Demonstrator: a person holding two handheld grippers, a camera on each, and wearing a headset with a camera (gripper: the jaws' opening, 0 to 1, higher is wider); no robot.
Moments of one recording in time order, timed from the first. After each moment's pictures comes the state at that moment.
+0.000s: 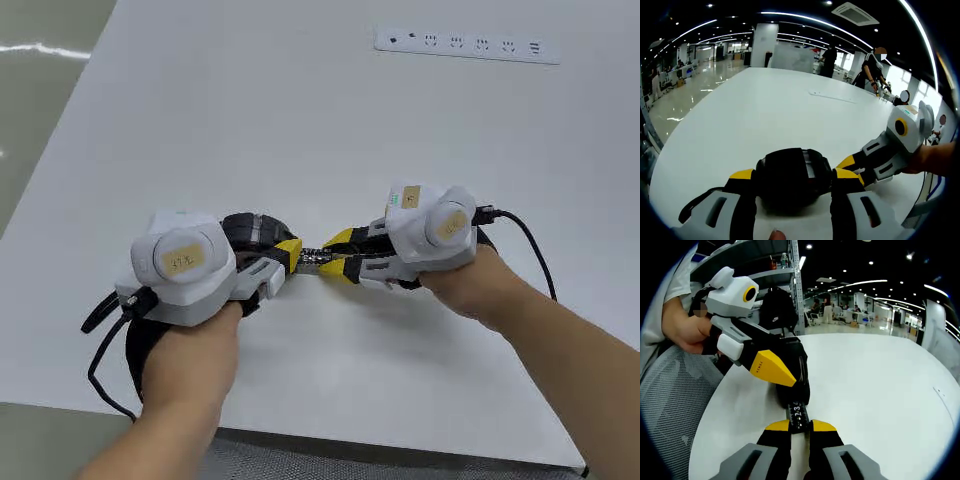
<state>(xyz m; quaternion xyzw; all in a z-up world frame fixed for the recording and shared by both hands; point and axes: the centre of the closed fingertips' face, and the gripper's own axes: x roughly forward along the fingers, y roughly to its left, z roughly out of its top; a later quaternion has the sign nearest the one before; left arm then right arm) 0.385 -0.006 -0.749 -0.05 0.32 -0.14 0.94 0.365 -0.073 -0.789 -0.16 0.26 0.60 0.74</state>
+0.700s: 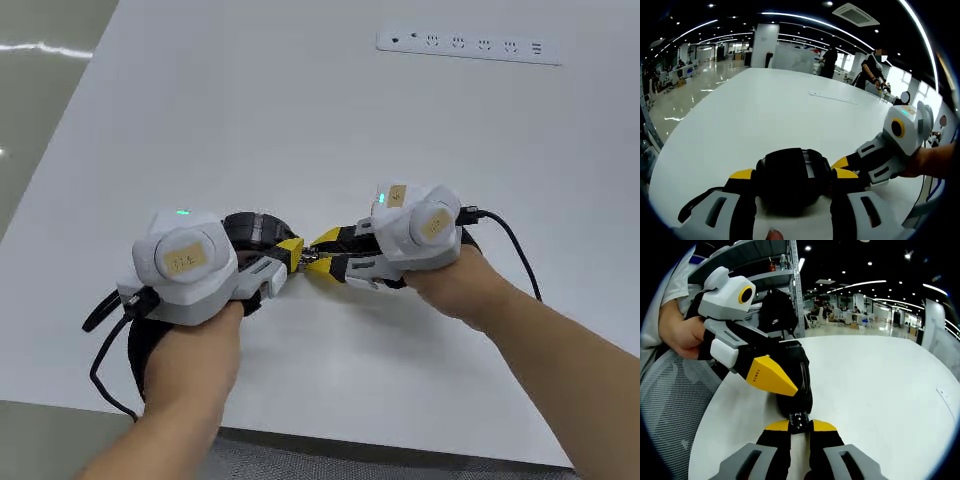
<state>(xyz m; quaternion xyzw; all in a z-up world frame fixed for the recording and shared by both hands) 0.386 -0.006 -0.750 -0.05 0.31 -0.14 0.94 0.367 -0.060 -0.789 -0.15 0.25 0.60 0.74</state>
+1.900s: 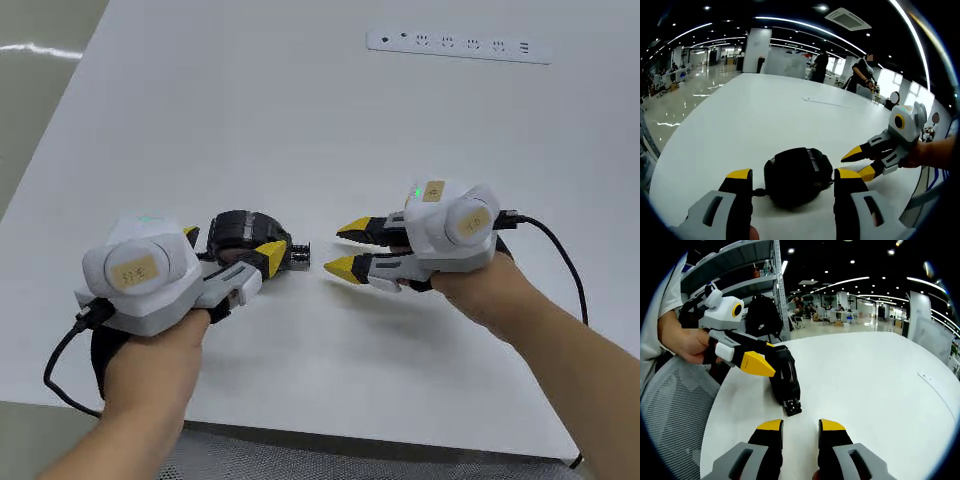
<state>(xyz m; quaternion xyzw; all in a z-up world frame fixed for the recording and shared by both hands) 0.377 0.006 -0.737 -0.05 0.29 -0.19 0.94 0.363 -0.106 -0.771 -0.13 0.27 0.55 0.78</state>
